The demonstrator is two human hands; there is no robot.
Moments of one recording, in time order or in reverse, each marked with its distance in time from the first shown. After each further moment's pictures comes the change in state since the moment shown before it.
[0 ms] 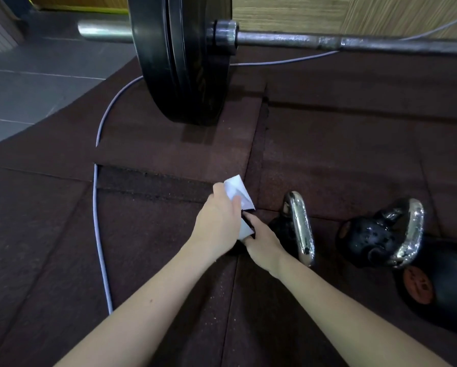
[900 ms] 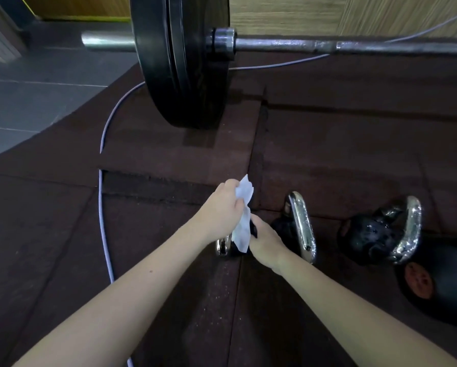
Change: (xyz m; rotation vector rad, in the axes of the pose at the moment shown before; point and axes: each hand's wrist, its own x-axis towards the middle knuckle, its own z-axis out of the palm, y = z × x) left_hand 0.020 -0.005 -0.018 0.128 -0.250 0.206; right_hand -0.013 -0.019 -0.006 0.038 -0.058 0.009
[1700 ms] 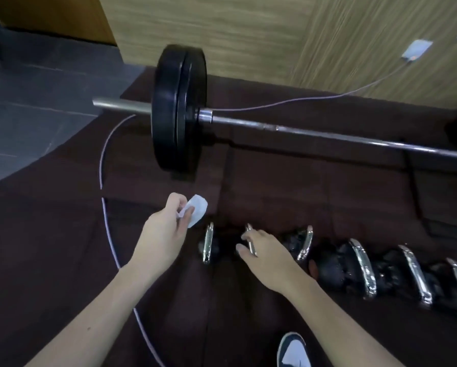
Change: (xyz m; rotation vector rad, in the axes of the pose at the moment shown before) left_hand -0.139 0.119 -0.223 -0.104 0.269 0.049; right_hand -0.217 -0.226 -0.105 -0.588 0.088 0.011
